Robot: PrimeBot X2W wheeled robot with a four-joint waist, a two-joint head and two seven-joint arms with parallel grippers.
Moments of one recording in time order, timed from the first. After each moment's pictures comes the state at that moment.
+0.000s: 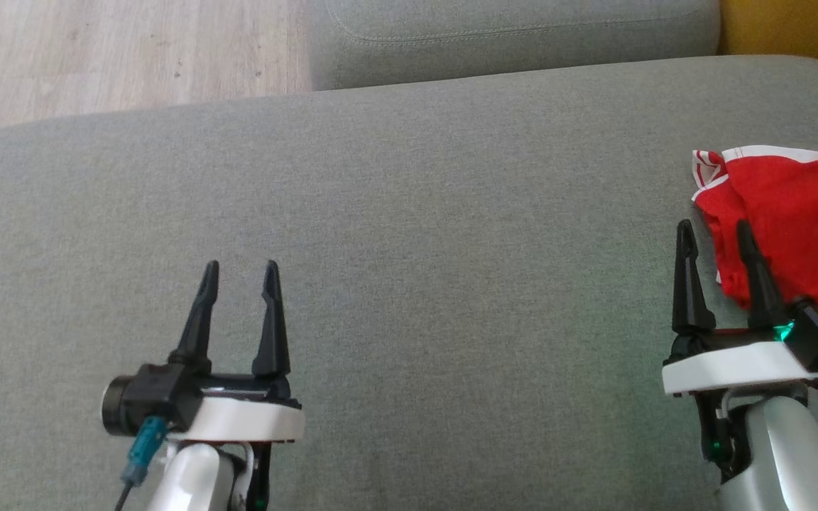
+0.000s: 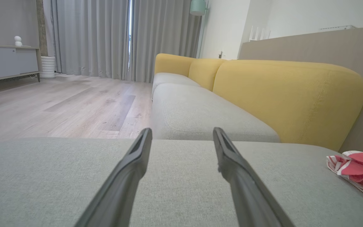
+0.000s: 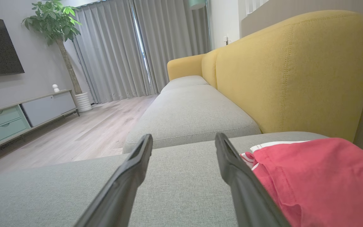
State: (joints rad) left arm -0.12 0.05 -0.23 0.19 -0.25 0.01 -0.25; right arm -0.14 -0.05 -0.02 0.24 0.19 0.12 -0.25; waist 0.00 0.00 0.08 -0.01
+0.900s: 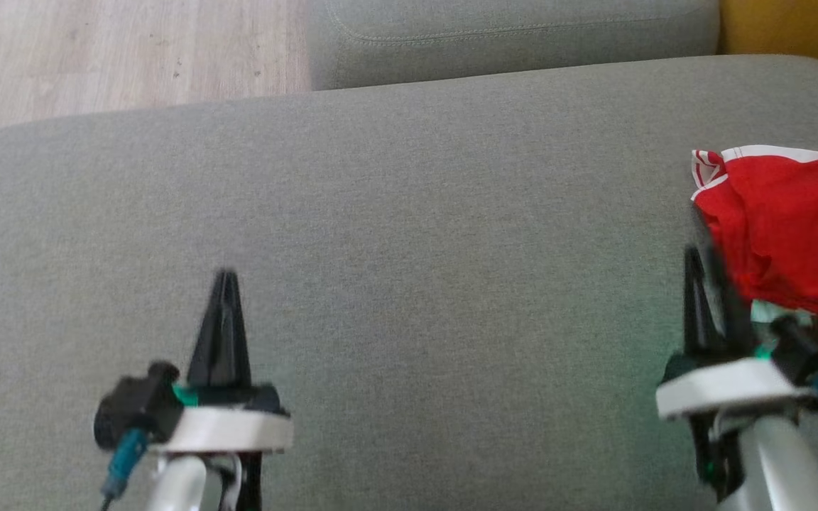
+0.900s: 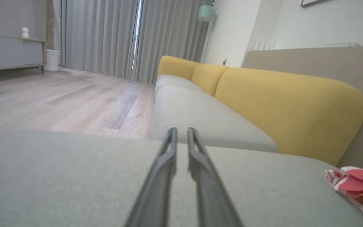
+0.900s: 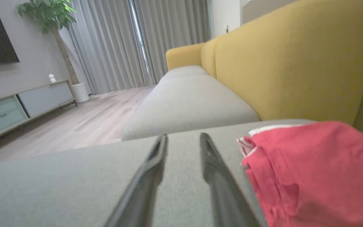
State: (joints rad) left arm -0.10 0.05 -0.20 0.15 -0.31 -0.01 -0.25; right arm -0.13 -0.05 -0.02 0.28 0.18 0.12 -0.25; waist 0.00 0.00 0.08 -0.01
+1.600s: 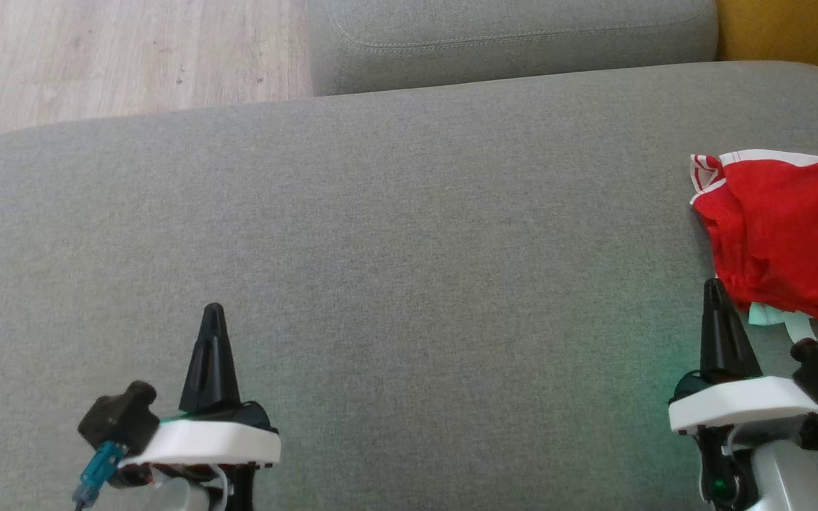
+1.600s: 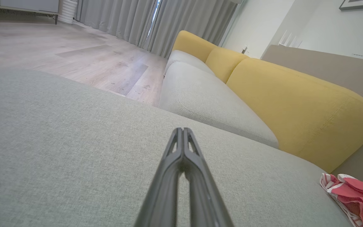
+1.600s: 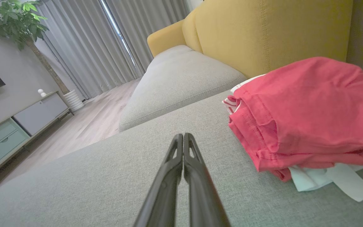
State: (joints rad) left arm -0.05 0.05 -0.18 0.21 -0.52 -0.02 -0.21; right arm -0.07 -0.04 -0.03 0.32 0.38 0.12 -0.20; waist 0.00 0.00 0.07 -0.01
